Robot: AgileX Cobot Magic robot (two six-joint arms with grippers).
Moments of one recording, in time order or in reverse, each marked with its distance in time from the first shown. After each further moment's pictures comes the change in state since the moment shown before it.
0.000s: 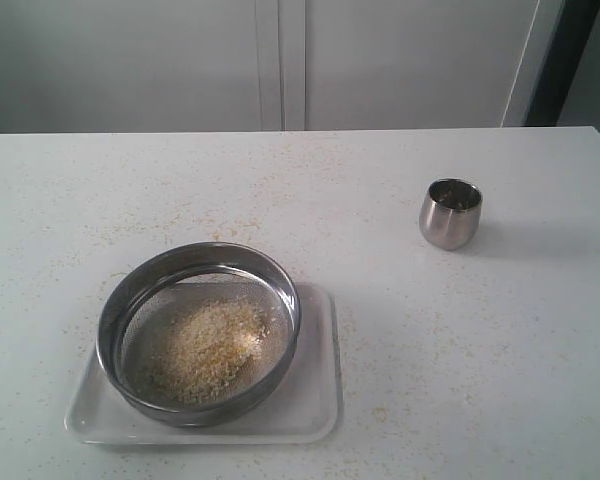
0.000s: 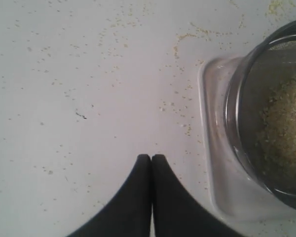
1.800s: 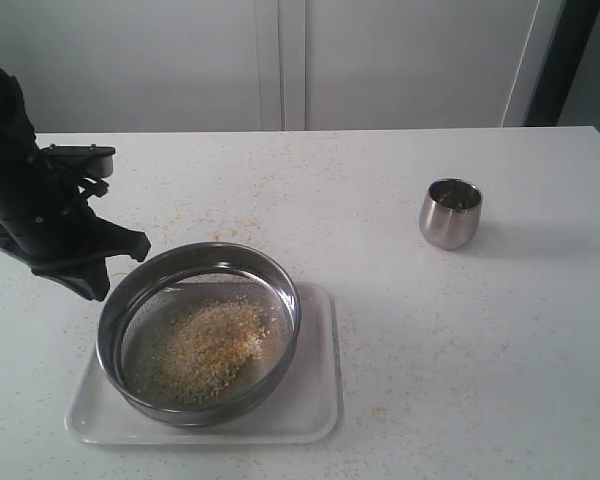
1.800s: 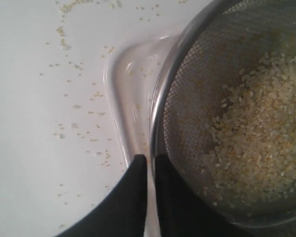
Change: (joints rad) left arm -0.348 0.505 -0.300 0.118 0.090 -0.256; right arm 0.000 0.000 0.000 0.000 0.000 0.000
